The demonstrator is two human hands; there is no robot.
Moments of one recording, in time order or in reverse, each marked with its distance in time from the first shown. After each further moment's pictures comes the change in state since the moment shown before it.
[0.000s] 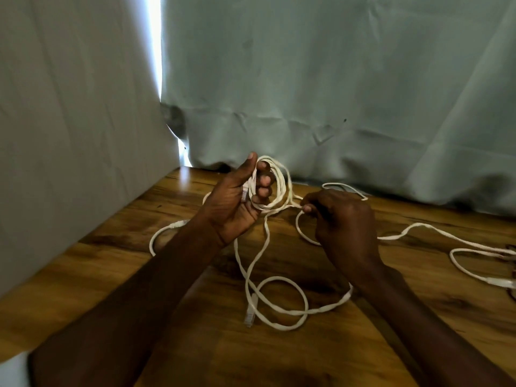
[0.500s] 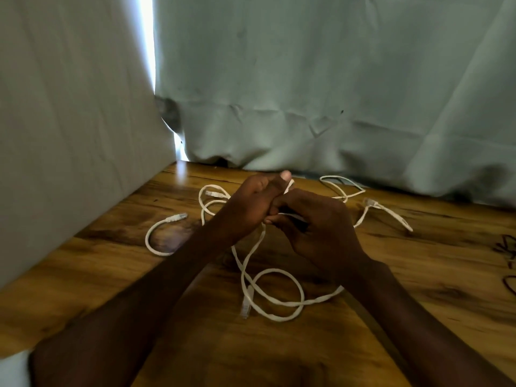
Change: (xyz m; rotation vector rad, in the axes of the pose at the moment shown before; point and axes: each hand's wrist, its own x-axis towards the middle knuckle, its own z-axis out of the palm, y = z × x) left_hand -0.002 -0.031 0.011 0.843 0.020 0.177; right_hand -0.004 -0.022 0.009 0.159 -0.072 -0.233
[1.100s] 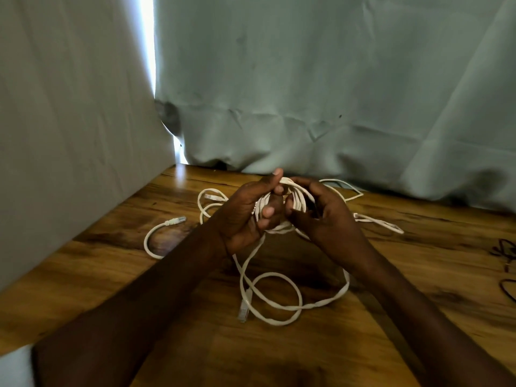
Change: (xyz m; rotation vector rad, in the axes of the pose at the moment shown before) left_hand -0.003 0.009 -0.003 -0.600 -0.147 -0.258; right_hand 0.004 0.023 -0.004 0.604 -0.073 0.472
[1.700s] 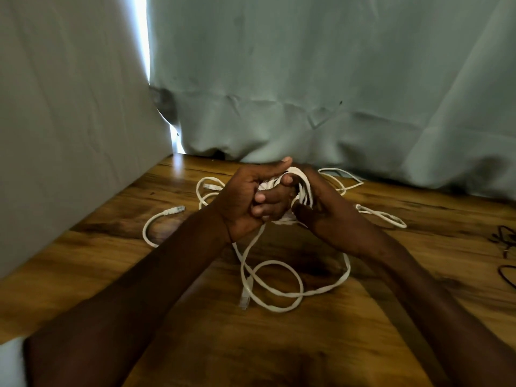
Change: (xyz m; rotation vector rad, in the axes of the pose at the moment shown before) left_hand 0.003 0.009 0.001 0.003 -0.135 -0.104; right_hand -0.001 -0.009 -0.007 -0.155 -0.201 -0.122
